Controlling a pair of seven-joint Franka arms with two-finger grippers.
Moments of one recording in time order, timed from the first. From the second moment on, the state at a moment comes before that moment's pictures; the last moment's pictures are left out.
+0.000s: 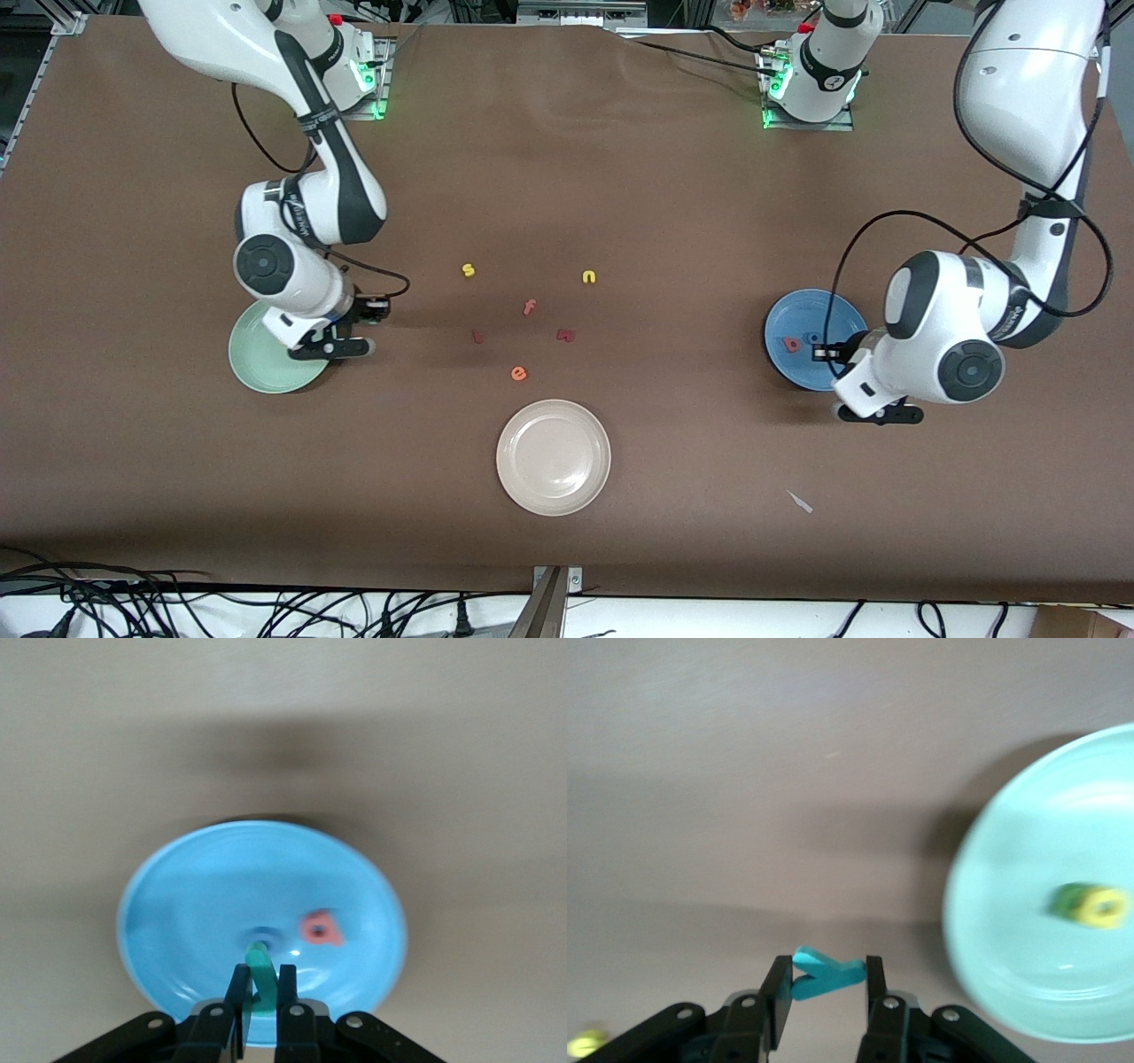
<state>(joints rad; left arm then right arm) 0.07 0.64 -0.17 -1.56 0.09 1.86 -0.10 0.46 0.45 -0.21 -1.93 0.08 2.23 0.09</state>
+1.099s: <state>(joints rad) 0.08 0.56 -0.21 -1.58 0.15 1.97 -0.07 0.49 0.46 -0.31 -1.75 0.06 1.95 -0.10</state>
